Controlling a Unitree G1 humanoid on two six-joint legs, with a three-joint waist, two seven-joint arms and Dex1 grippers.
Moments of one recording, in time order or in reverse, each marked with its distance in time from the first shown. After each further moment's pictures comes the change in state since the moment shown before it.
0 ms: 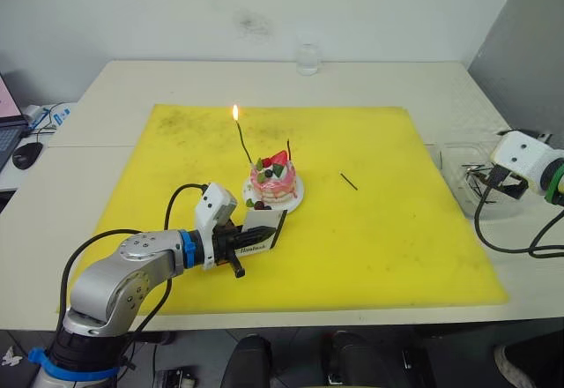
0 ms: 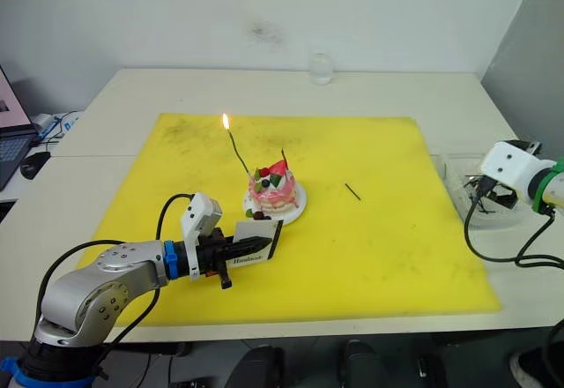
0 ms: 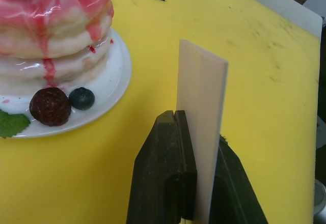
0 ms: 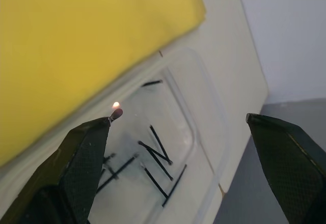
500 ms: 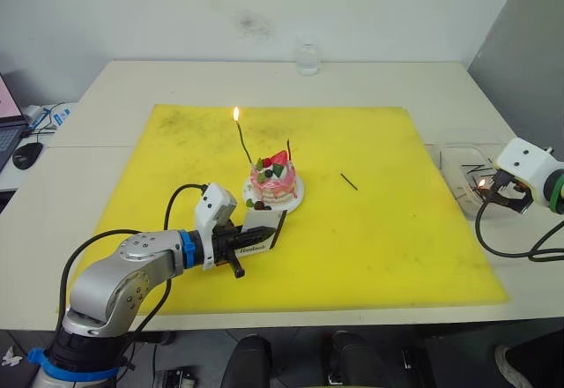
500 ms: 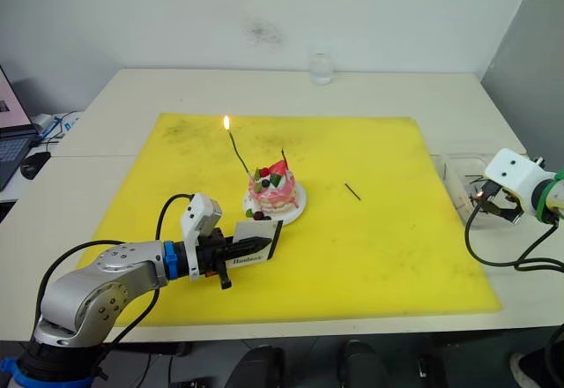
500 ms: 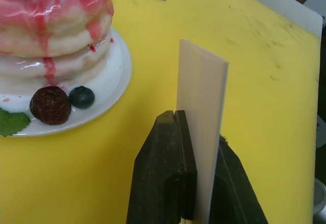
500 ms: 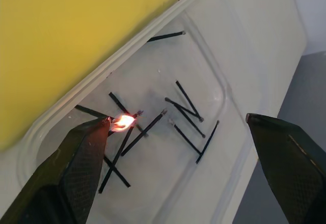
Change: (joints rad) left arm 0.002 0.003 0.000 -0.001 0.000 0.000 0.000; right arm 0.028 -0.008 -0.002 -0.056 0.041 0.236 0.134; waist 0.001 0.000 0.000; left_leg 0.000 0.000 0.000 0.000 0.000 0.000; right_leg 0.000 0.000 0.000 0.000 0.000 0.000
